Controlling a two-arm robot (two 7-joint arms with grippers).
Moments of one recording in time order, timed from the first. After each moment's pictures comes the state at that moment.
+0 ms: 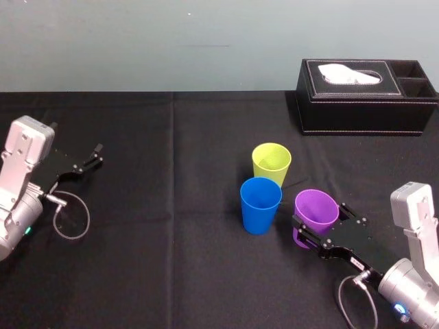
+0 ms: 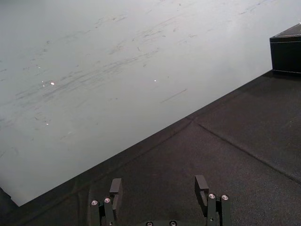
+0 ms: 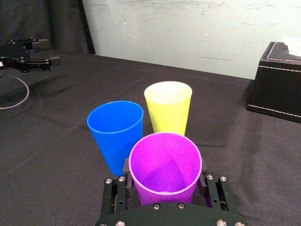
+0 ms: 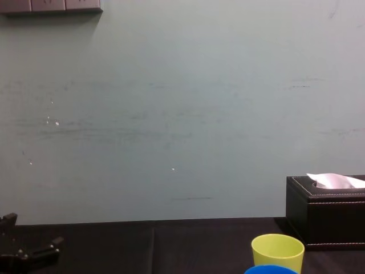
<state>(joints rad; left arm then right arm) -0.20 0.60 0.45 -1.41 -0.25 -0.12 0.03 -0.17 0.53 -0.26 -1.68 0.40 -0.07 0.28</state>
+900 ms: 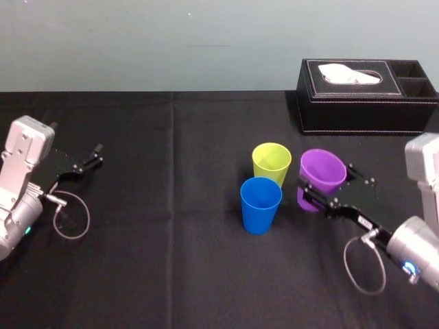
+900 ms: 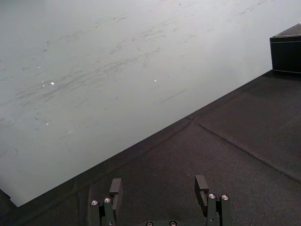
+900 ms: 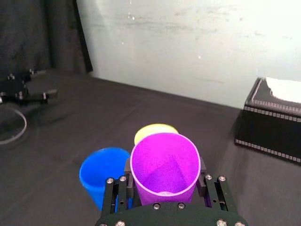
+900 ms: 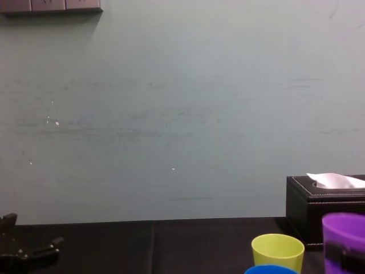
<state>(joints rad) -0.20 0.60 0.45 -1.41 -0.25 -0.12 0.03 -0.11 0.51 -0.18 -1.77 0.41 0.07 0.31</state>
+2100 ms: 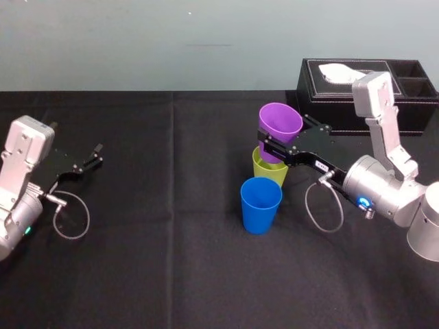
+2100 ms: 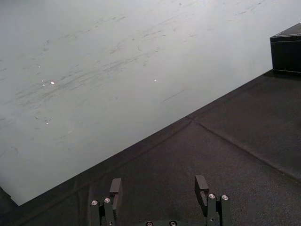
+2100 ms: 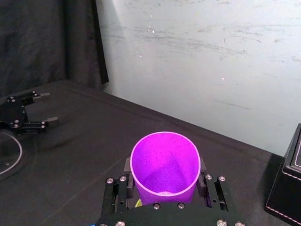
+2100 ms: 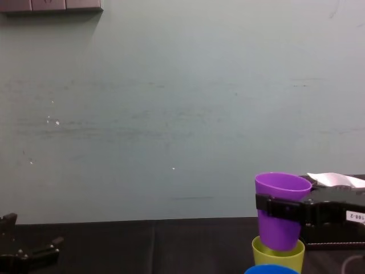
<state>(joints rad) -0.20 0.60 0.45 -1.41 -0.25 -0.12 0.03 0.24 0.42 -0.33 -1.52 0.40 0.10 0.40</state>
